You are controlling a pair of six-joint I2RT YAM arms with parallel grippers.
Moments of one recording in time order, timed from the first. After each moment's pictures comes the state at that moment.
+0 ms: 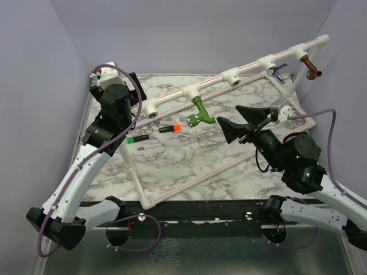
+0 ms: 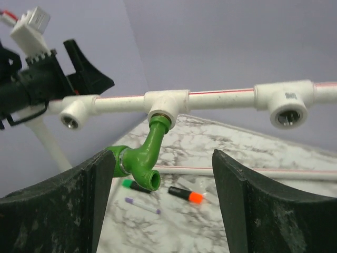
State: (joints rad) left arm -0.47 1.10 1.25 -0.35 -0.65 -0.29; right arm 1.01 0.75 0.95 0.11 0.40 0.14
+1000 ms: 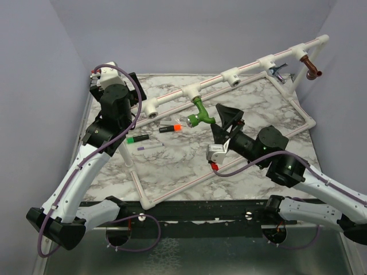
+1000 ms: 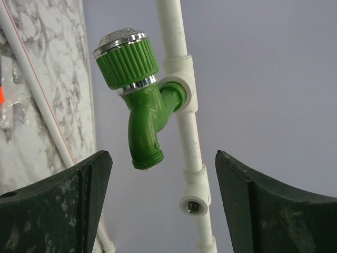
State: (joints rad) left arm -0.47 1.10 1.25 -0.35 -0.65 -0.29; right arm 1.01 0.88 0.98 -0.12 0.13 -1.34
